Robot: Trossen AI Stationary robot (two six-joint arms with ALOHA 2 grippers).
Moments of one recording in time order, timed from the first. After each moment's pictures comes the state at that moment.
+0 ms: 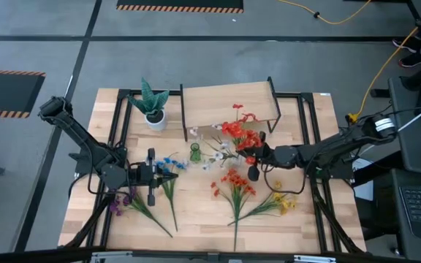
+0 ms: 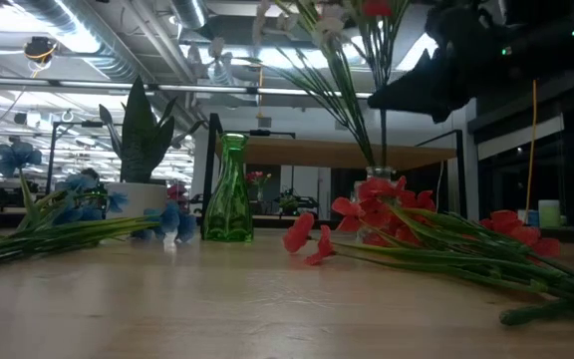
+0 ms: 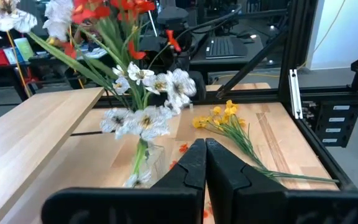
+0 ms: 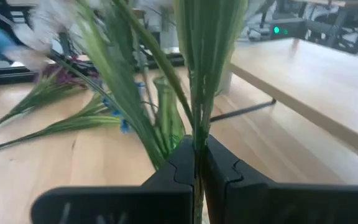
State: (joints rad) left arm -0.72 1.04 0.61 0.24 -0.84 -0.09; right arm 0.22 1.28 0.40 0.65 0.50 0.13
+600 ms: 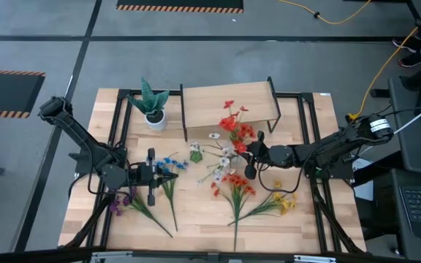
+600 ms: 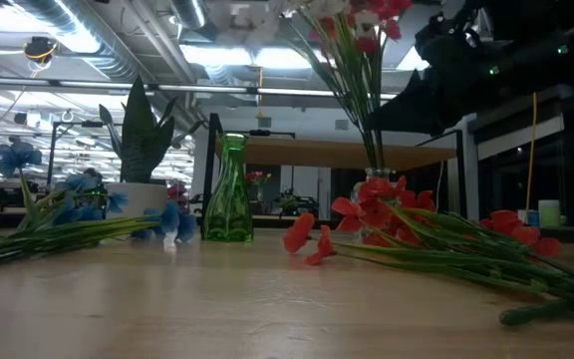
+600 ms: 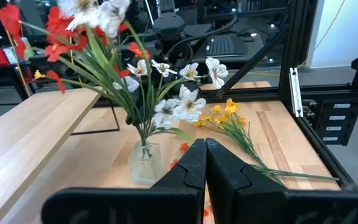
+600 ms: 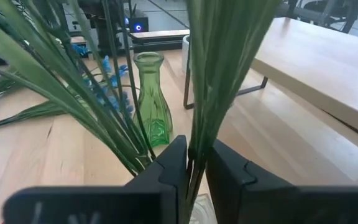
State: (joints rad) left arm -0.72 1.04 0.61 0.24 -0.84 -0.09; right arm 0.18 1.35 0.40 0.66 0.50 0.13
